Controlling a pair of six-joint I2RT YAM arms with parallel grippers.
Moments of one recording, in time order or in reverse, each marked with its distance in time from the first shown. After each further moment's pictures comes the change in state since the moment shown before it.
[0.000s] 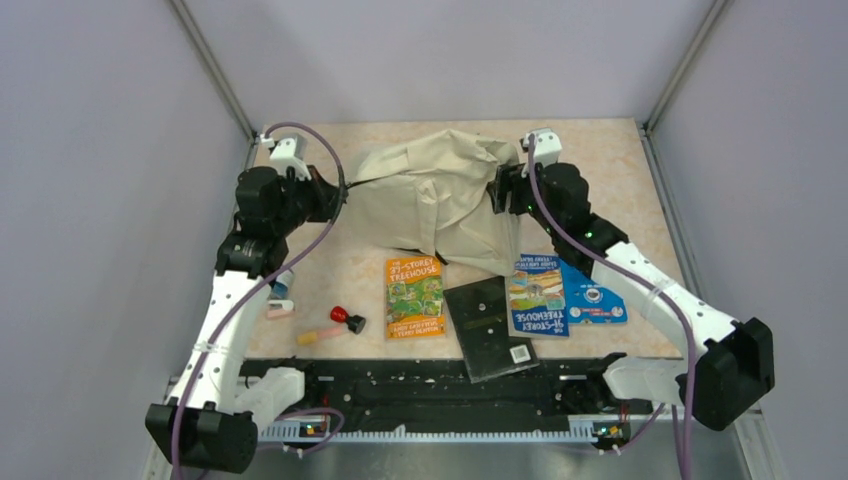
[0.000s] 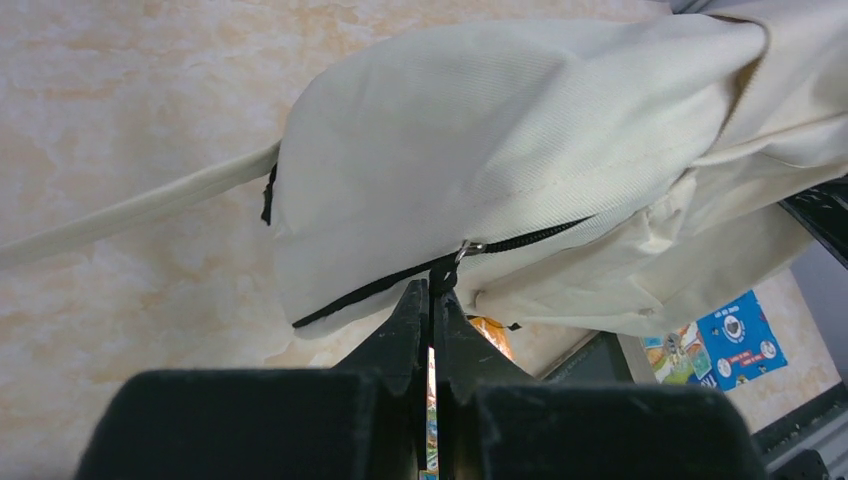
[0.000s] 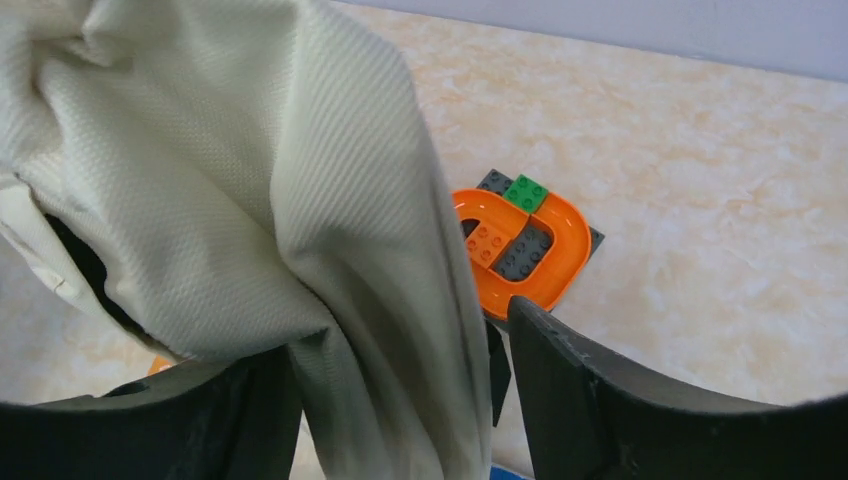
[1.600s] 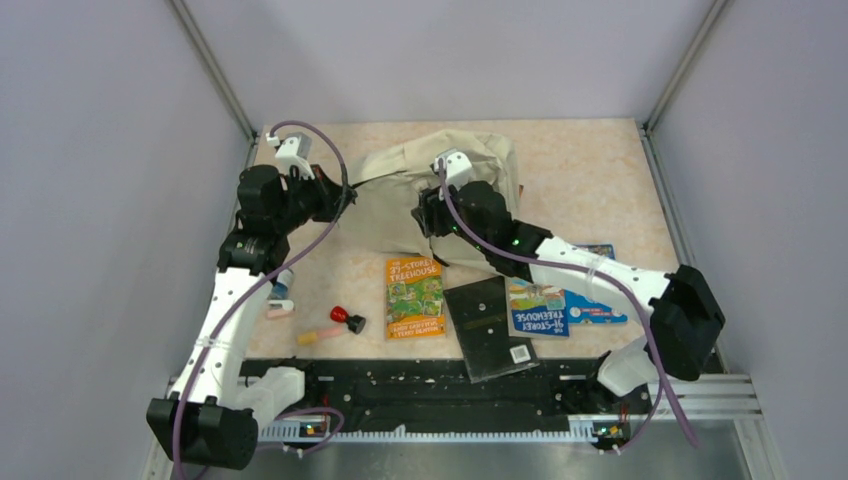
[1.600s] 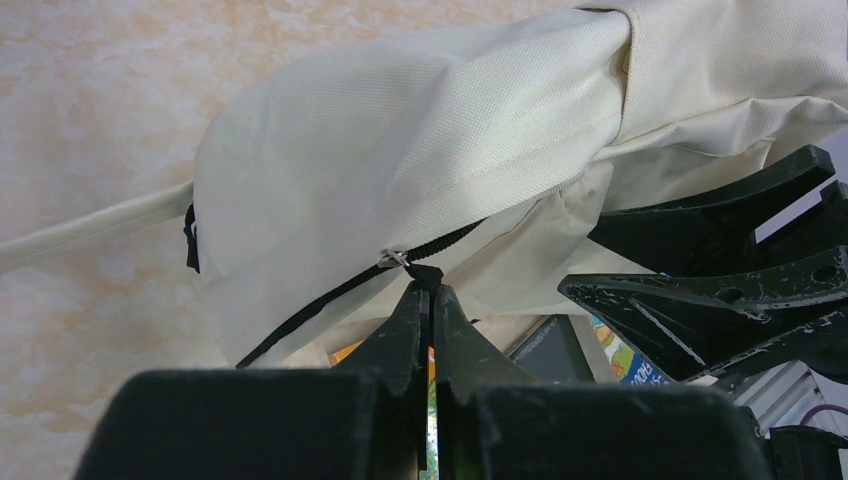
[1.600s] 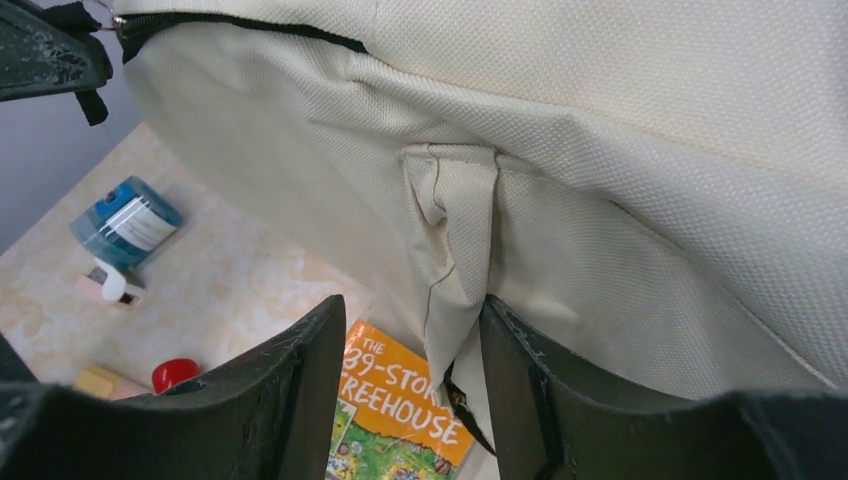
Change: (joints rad) left arm 0.003 0.018 -0.006 0.040 0.135 -0.050; right arm 0.334 0.269 0.132 0.122 0.020 0.058
